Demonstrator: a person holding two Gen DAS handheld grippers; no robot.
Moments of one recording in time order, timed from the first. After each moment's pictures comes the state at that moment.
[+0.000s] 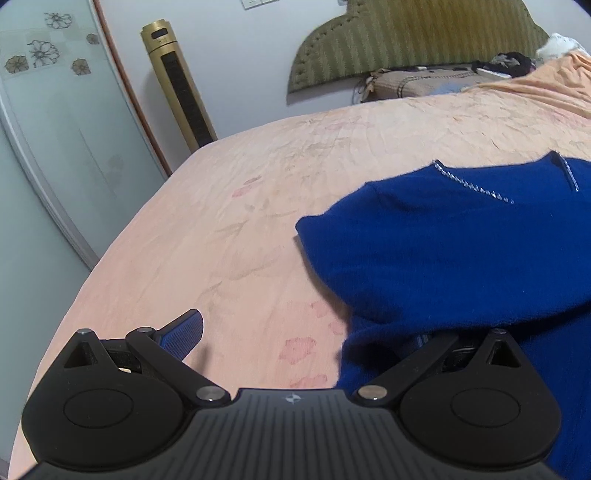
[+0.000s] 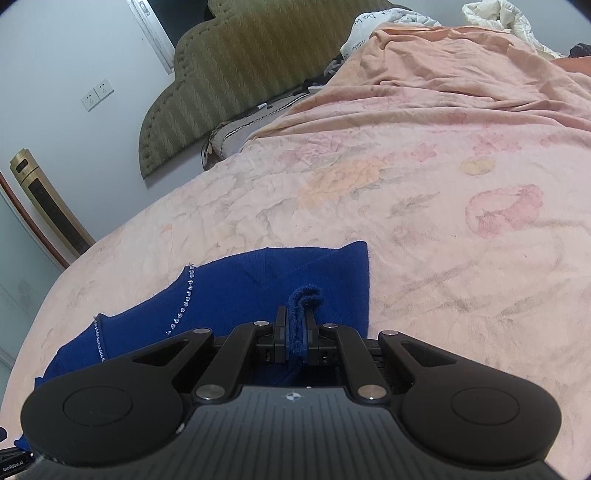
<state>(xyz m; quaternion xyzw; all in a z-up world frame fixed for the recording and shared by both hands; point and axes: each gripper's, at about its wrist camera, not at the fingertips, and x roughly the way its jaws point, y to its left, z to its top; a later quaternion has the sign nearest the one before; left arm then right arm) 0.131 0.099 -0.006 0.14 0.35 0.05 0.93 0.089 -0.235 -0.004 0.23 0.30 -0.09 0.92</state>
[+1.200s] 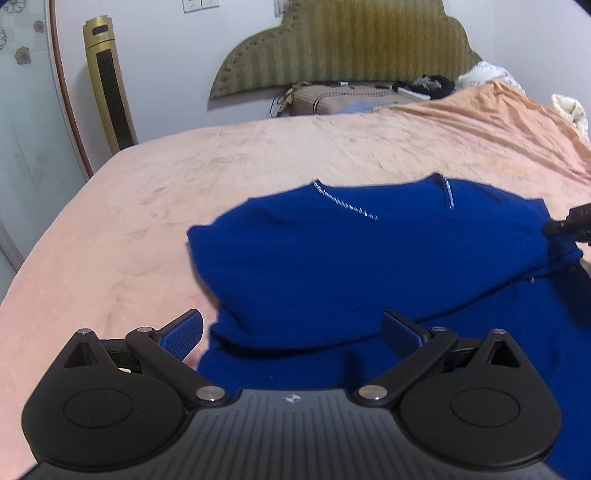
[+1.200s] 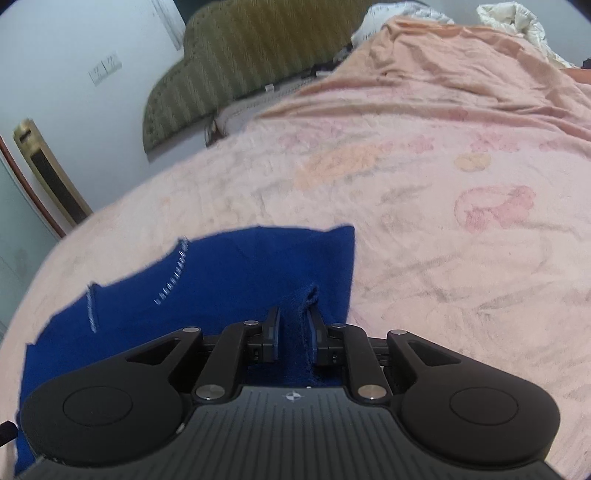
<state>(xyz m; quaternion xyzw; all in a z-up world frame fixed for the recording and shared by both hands) 0.089 0.059 0.023 0.08 0.36 -0.08 0.93 0.083 -0.242 -0.009 0.20 0.34 -0.07 0.92</state>
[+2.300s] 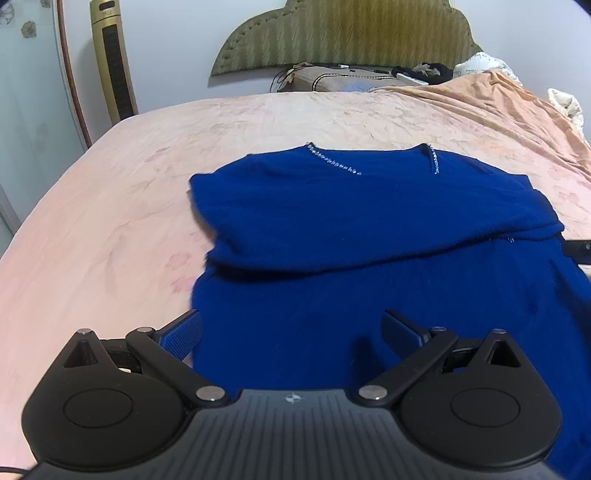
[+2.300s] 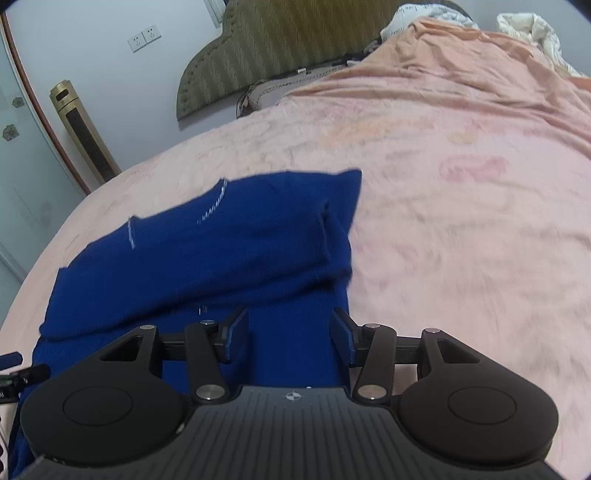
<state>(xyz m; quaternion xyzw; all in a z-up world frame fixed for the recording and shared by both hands) 0.040 0.076 0.013 0.05 0.39 -0.09 0.92 -0.013 -0.219 0.001 0.17 0.36 -0.02 0.92</state>
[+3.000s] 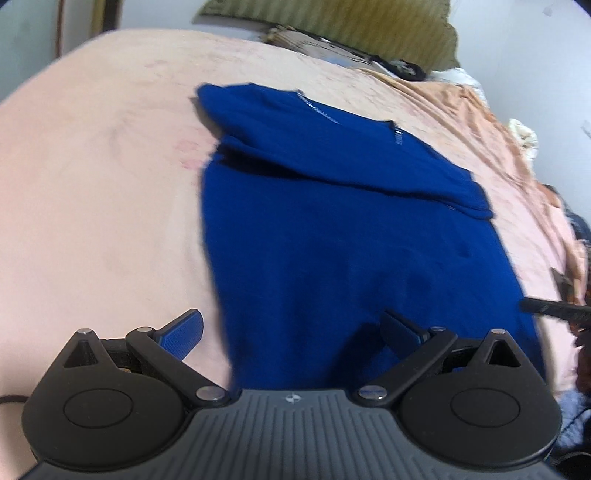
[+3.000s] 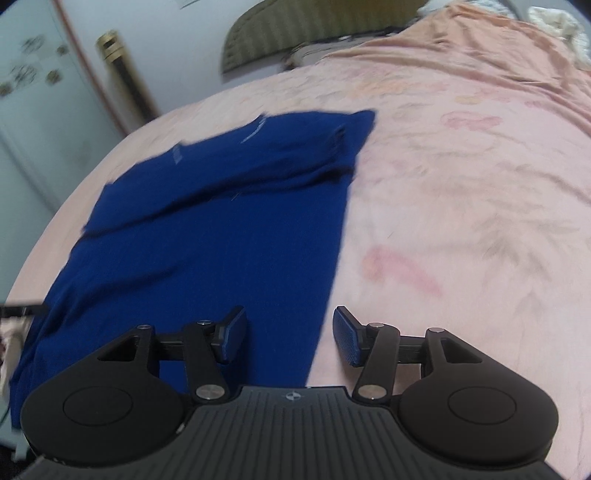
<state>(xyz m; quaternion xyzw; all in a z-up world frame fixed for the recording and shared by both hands) -0.010 0.144 -0.001 -0.09 0.46 -0.19 0.86 -0.099 -0.207 -0.003 0.11 0.42 0.07 0.90</state>
